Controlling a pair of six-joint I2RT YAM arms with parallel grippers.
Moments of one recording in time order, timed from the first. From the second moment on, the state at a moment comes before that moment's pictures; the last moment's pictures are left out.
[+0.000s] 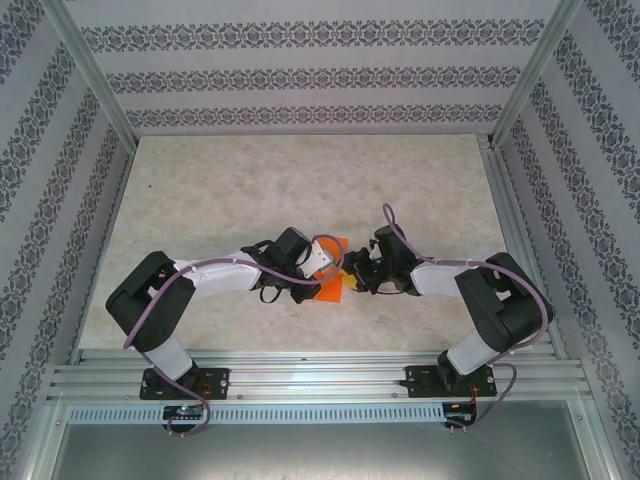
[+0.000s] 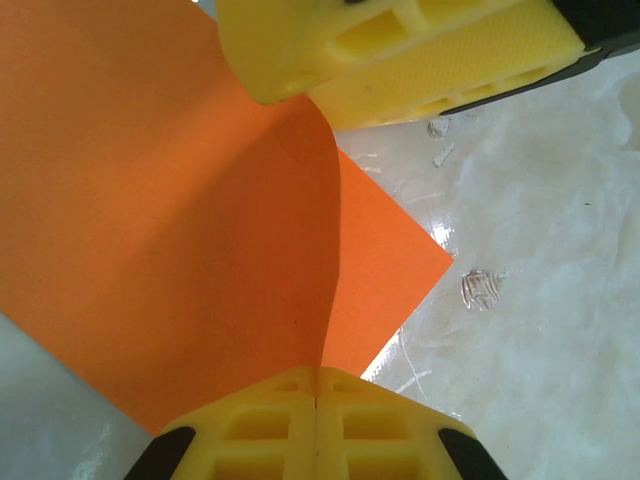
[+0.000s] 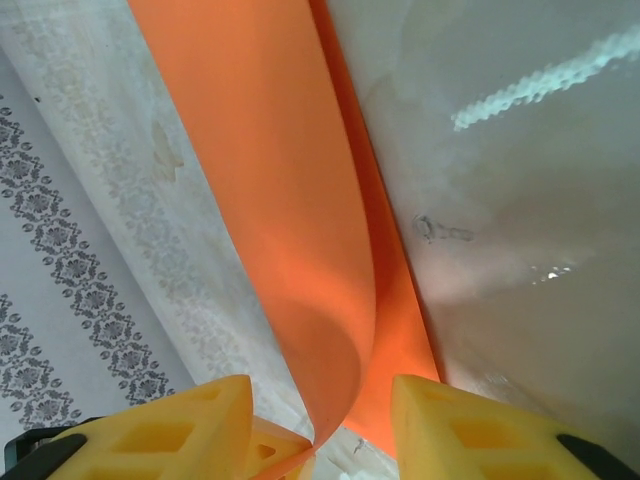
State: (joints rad) left arm -0.77 1.66 0.88 -0.26 0.35 0.04; right arm 0.49 1.58 0.55 0.20 -0.58 1.25
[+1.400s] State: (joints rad) left arm -0.89 1.54 0.88 -0.28 0.28 0.04; right arm 0.51 1.61 0.60 0.22 -0.56 1.27
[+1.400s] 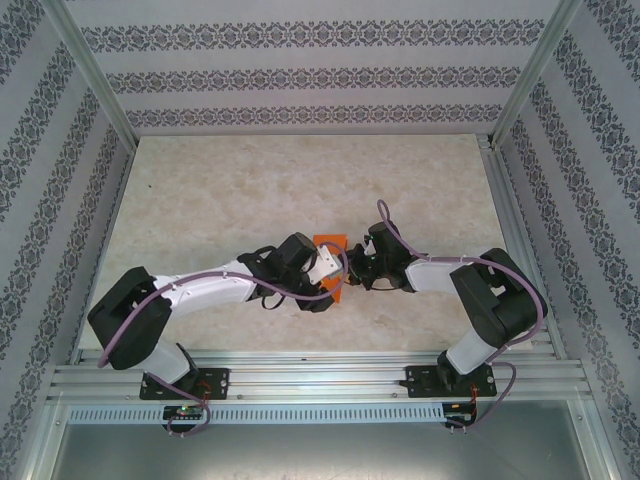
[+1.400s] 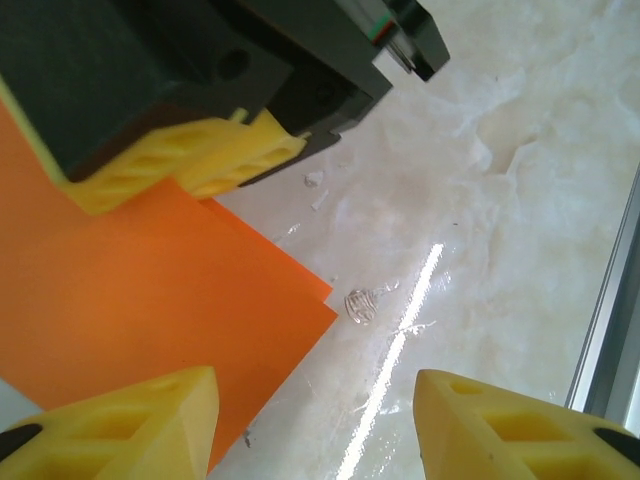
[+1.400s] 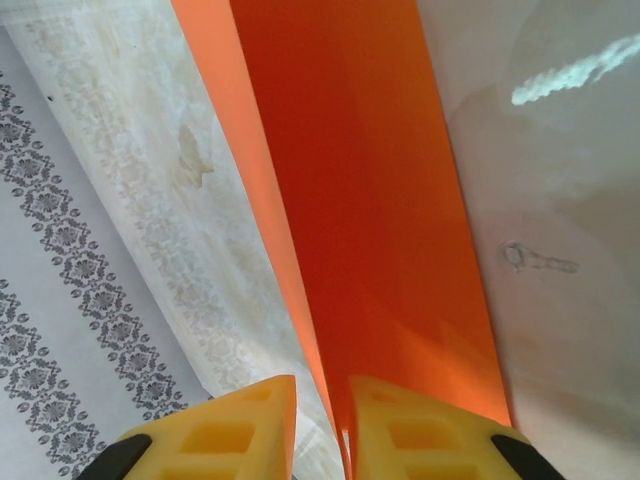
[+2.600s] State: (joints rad) left arm -0.94 1.65 0.94 -0.29 0.10 0.04; right arm 0.51 1.61 0.61 0.15 -0.54 1.23
